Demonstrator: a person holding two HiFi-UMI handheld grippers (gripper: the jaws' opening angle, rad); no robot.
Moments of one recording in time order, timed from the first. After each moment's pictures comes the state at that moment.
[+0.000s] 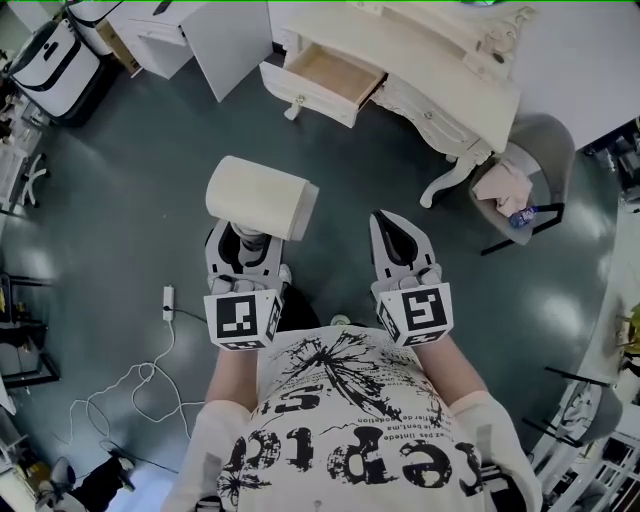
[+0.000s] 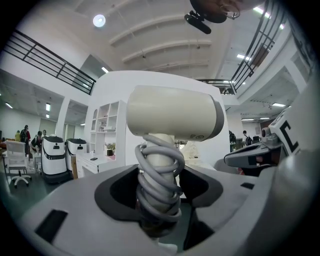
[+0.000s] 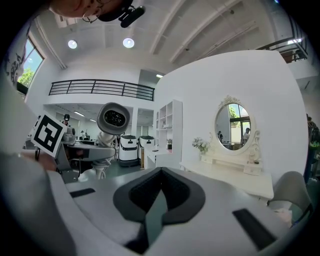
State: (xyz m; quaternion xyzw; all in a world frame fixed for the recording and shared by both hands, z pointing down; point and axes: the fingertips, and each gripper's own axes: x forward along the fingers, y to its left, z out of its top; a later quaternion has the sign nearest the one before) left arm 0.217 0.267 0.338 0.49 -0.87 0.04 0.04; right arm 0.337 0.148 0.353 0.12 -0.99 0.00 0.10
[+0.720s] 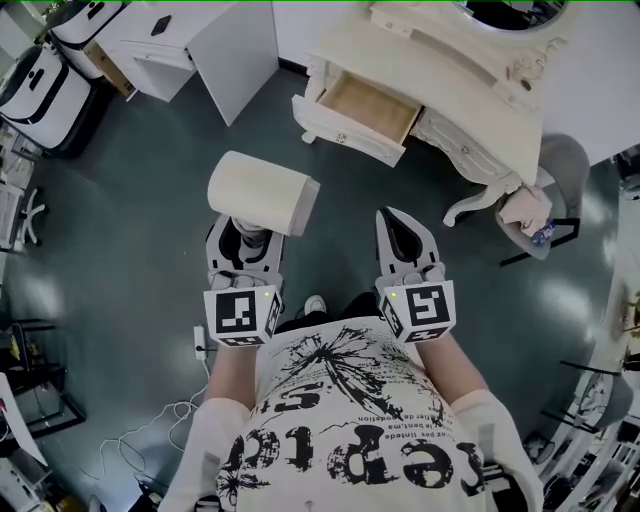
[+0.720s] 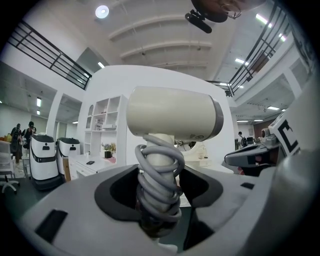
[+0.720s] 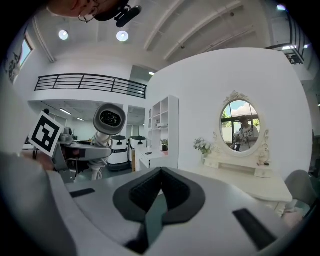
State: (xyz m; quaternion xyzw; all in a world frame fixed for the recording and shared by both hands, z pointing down) left arm -0.015 0.262 0.333 0.53 -0.84 0.04 0.04; right arm 0.120 0.144 0.348 0.18 -0.98 0.01 0.10
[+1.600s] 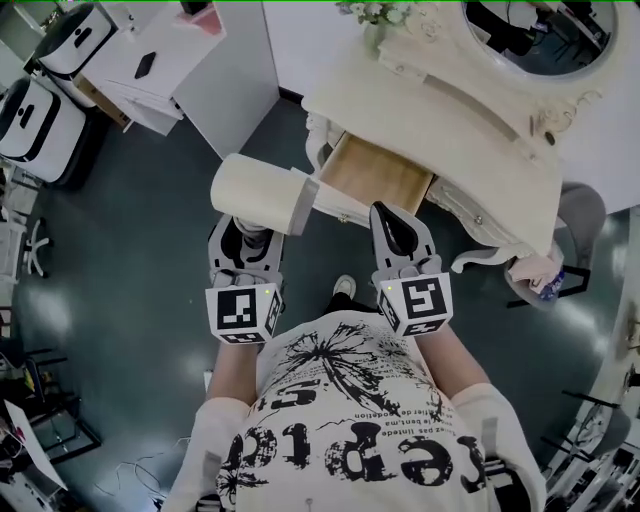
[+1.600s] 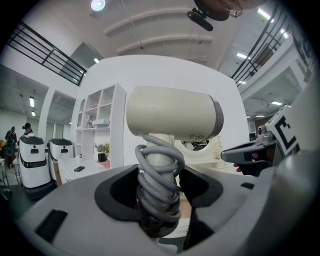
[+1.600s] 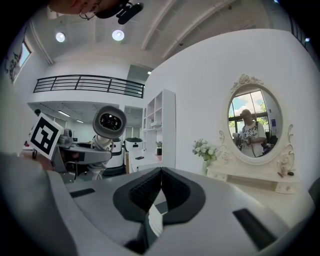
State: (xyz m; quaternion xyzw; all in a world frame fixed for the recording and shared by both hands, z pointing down) left arm -0.188 0.066 0.339 0.54 -0.84 0.06 0.04; right arm -0.063 -0.051 0.351 0.16 -0.98 0.01 0.09
